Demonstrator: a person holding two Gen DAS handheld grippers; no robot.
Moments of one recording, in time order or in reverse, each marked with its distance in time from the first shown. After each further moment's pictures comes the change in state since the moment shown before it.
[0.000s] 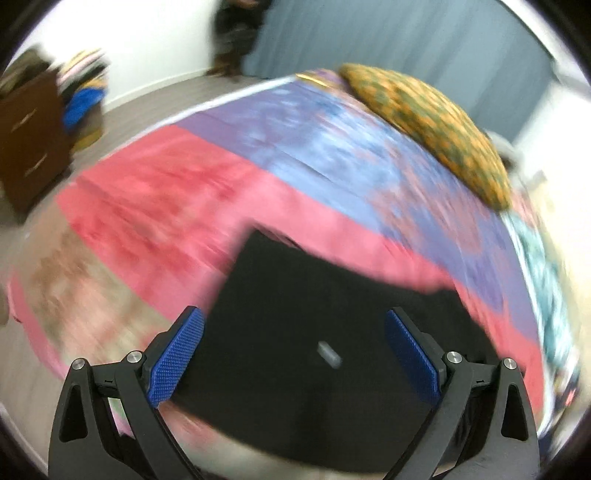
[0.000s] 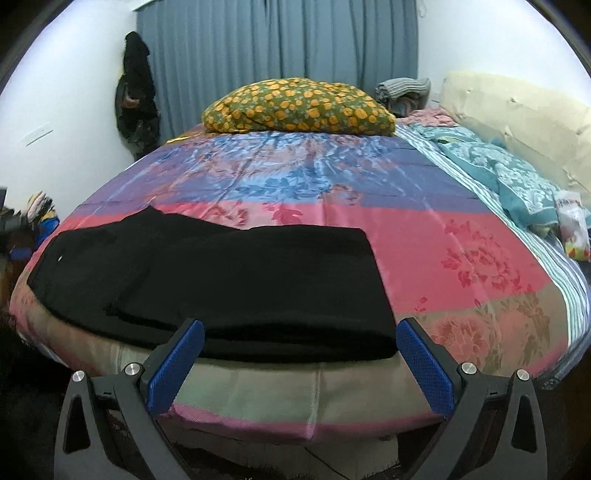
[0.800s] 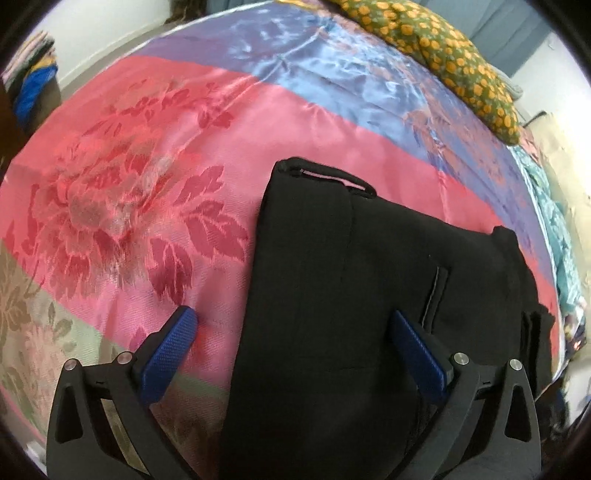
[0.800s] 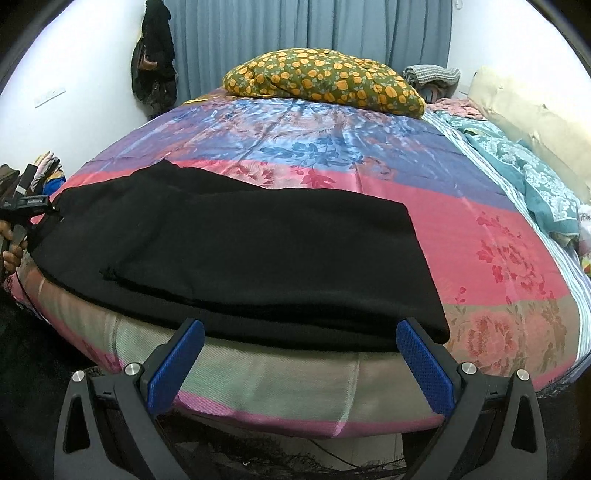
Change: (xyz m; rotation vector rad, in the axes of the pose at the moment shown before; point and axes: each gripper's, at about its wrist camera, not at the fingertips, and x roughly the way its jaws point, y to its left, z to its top) left arm 0.099 0.022 -0.006 0.169 0.315 -0.035; right arm 0.034 0.032 -0.007 -0.090 0.104 0.021
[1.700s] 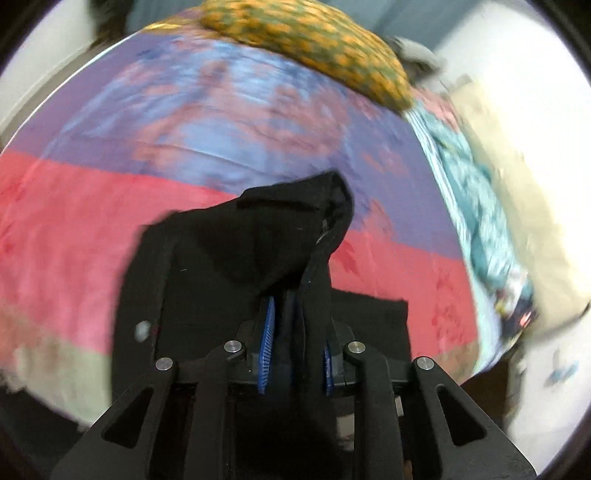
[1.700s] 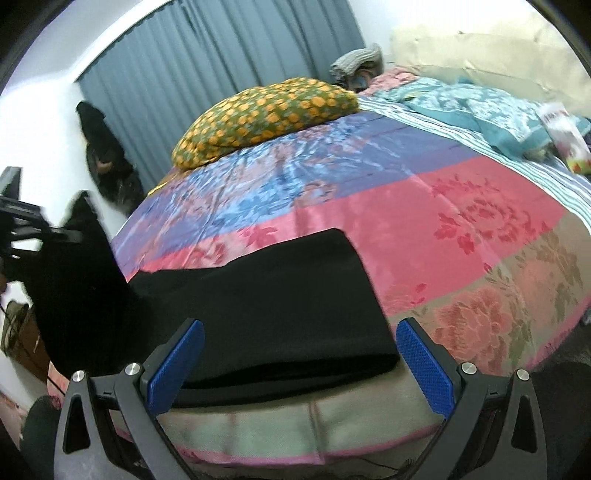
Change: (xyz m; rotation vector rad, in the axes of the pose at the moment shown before) left arm -0.062 -0.365 -0.052 0.192 -0.012 -0.180; right arm -0.017 -0.096 0.012 0.434 -0.127 0.068
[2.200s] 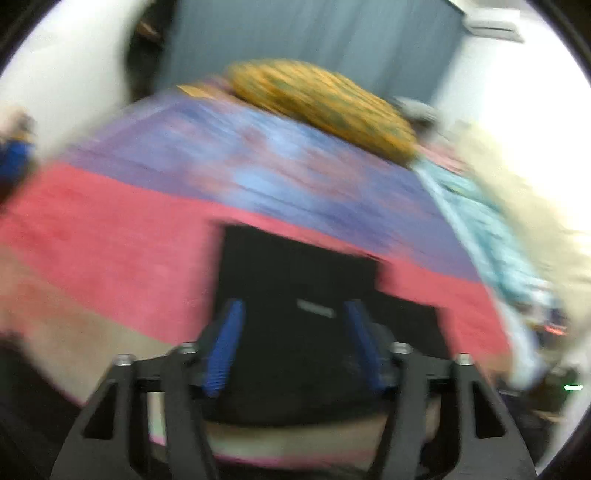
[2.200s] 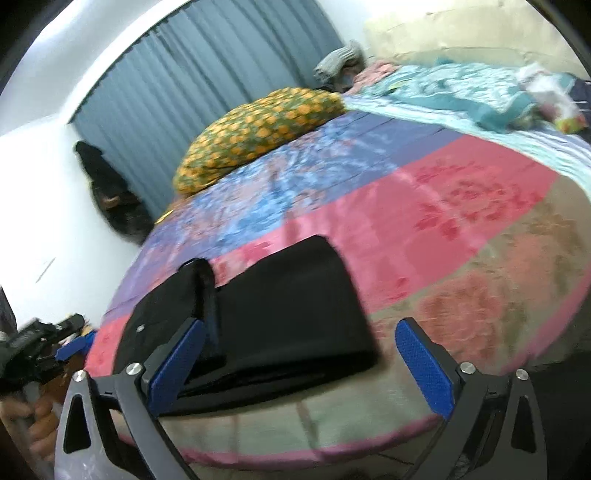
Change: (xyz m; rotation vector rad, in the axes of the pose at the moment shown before) left arm -0.068 0.073 -0.100 -0.015 -0.386 0.178; right arm -0.013 -0.028 0.000 0.109 -0.019 0.118
